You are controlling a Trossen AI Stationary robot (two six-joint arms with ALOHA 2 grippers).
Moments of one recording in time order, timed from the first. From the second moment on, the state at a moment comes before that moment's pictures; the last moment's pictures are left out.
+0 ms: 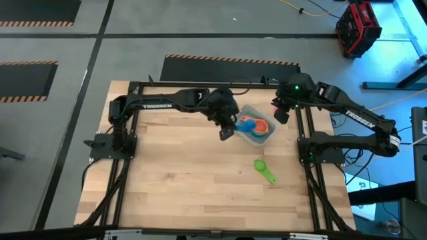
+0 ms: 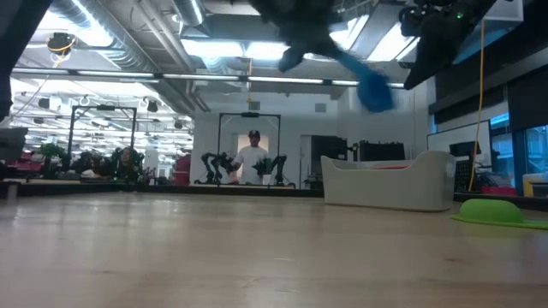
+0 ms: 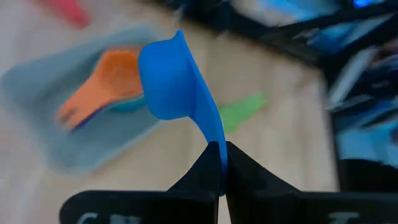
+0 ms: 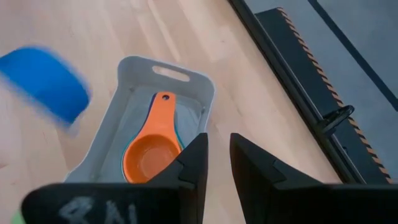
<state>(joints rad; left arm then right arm) 0.16 1.90 1.78 -0.60 0.29 -0.26 -0.58 0.95 1.01 -0.91 -0.02 -0.16</state>
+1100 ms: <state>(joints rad) 0.41 2.27 1.78 0.01 0.94 -0.58 -0.59 0.90 1.01 -0.92 -0.02 -0.16</state>
